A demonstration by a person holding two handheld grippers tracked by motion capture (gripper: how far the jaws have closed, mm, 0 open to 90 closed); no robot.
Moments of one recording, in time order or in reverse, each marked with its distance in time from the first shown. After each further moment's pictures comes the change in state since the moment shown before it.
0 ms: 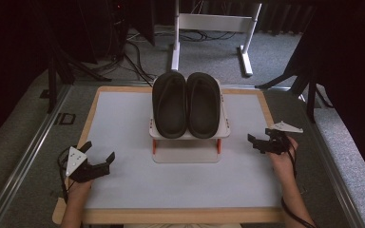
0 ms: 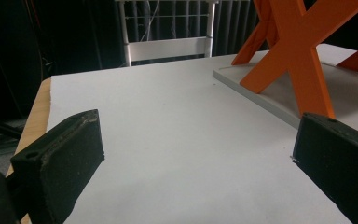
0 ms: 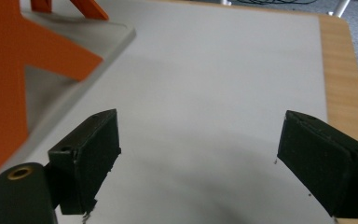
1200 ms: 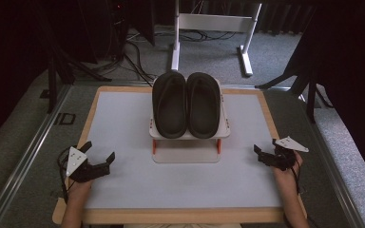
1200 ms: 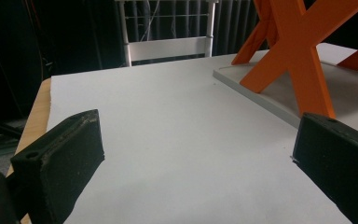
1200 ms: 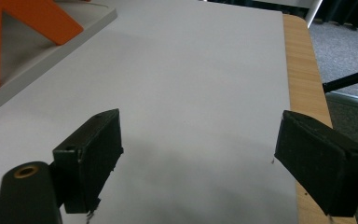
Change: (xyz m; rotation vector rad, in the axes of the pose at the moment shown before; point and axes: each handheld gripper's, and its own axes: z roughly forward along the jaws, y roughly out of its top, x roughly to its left) left arm 0.000 0.000 0.000 0.002 0.000 0.001; right arm -0.002 -0.046 -0.020 -0.072 -0.093 -0.052
